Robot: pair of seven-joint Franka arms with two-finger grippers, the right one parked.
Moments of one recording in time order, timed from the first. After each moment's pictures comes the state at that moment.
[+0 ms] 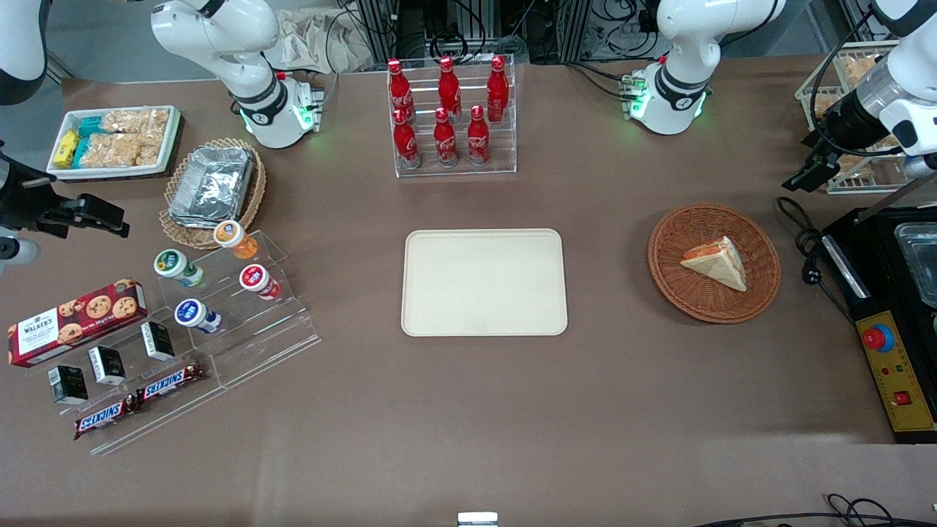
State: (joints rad) arm 0.19 -0.38 -0.10 -2.16 -0.07 1.73 -0.97
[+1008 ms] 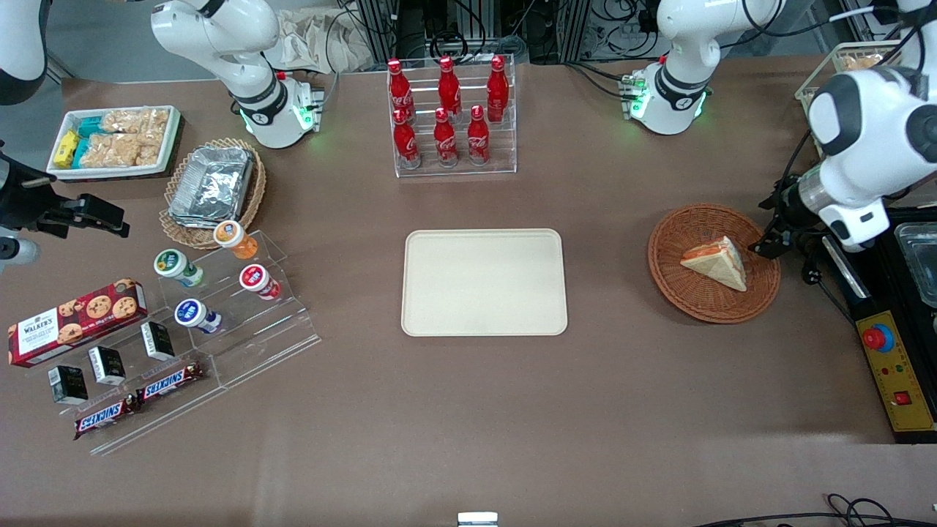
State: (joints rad) arm 0.19 -0.10 -0.11 -2.34 -0.04 2.14 -1.12
